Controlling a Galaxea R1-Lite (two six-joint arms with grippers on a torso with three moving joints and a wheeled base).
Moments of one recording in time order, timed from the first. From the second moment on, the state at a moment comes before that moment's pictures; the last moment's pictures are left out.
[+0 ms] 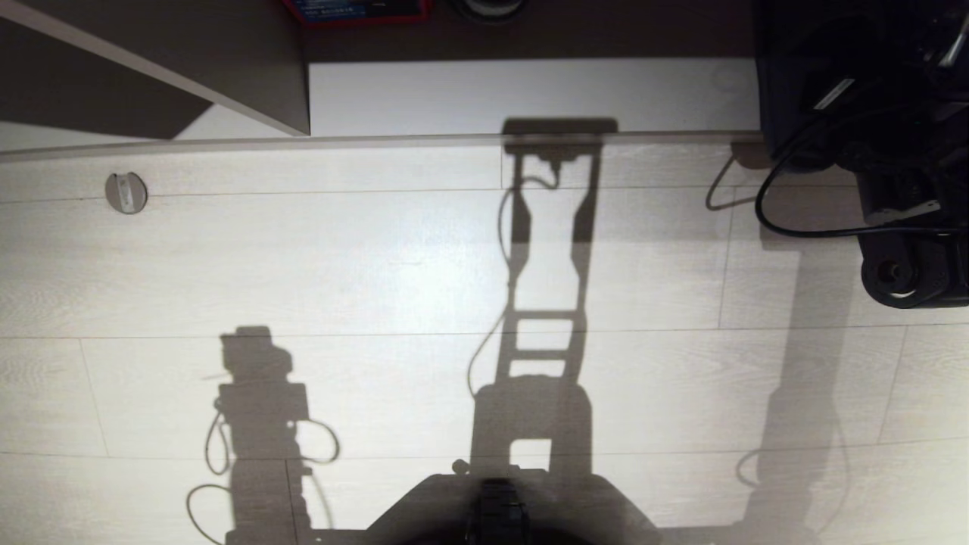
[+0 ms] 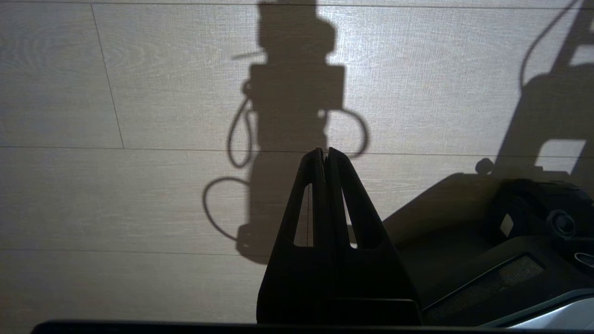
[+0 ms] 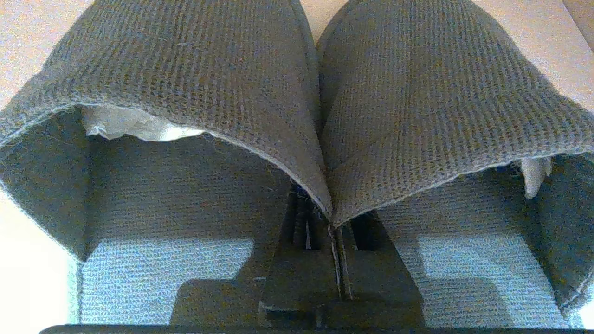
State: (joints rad) left arm 0.00 0.00 0.00 0.00 0.01 -0.05; right arm -0.05 1.93 -1.31 -1.44 -0.09 -0.08
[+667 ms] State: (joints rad) left arm 0.00 0.00 0.00 0.00 0.01 -0.05; right arm -0.05 1.83 -1.30 -1.40 -0.10 -0.08
